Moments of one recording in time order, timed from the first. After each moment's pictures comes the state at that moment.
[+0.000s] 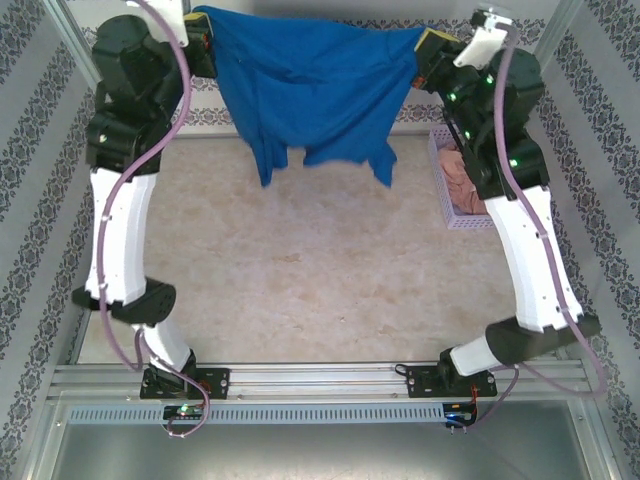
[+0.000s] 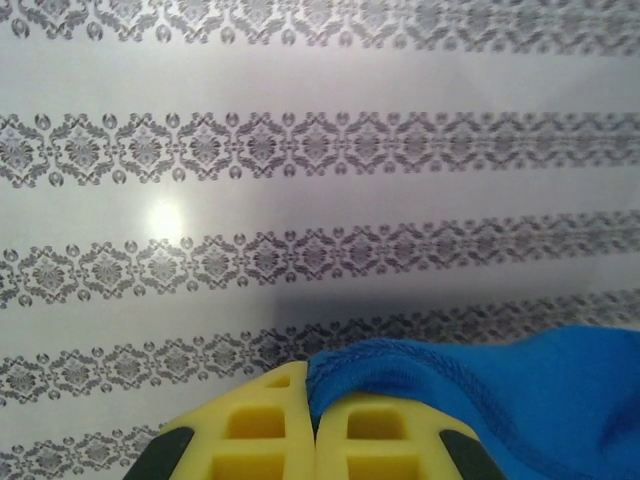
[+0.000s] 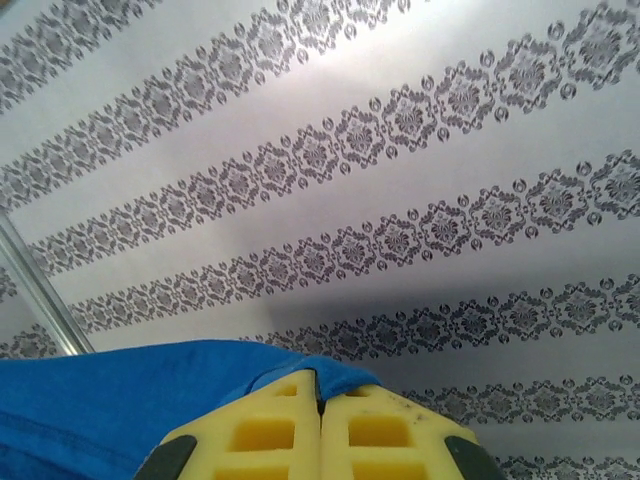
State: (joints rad) left arm -0.26 1.71 2.54 -0.74 -0.09 0.00; right arm 0.29 1.43 1.97 -0.37 -0.01 0.39
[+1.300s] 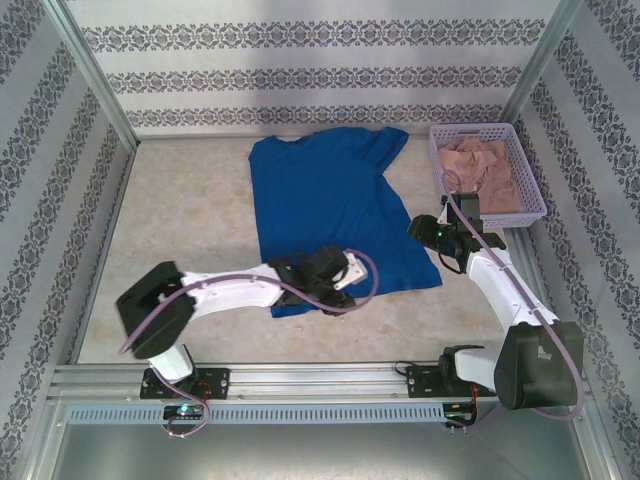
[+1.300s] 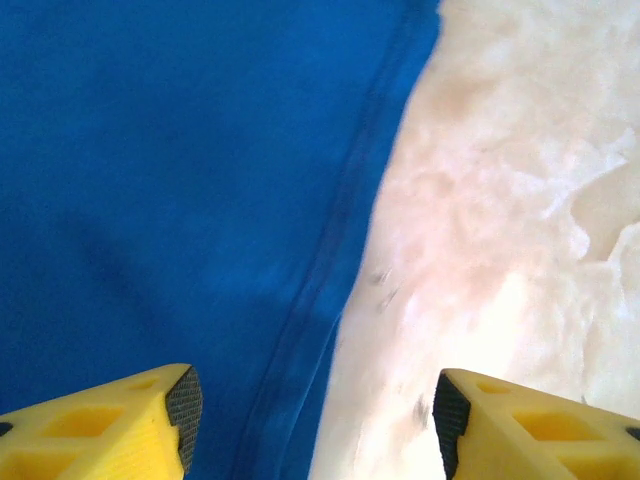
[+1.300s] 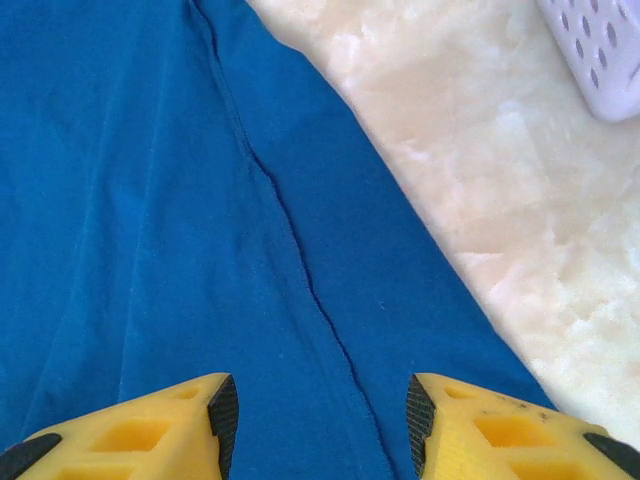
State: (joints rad) left arm -0.99 1.72 1.06 -0.29 0.04 0.05; right arm 0.04 1.22 0.79 -0.44 -0.18 0.49
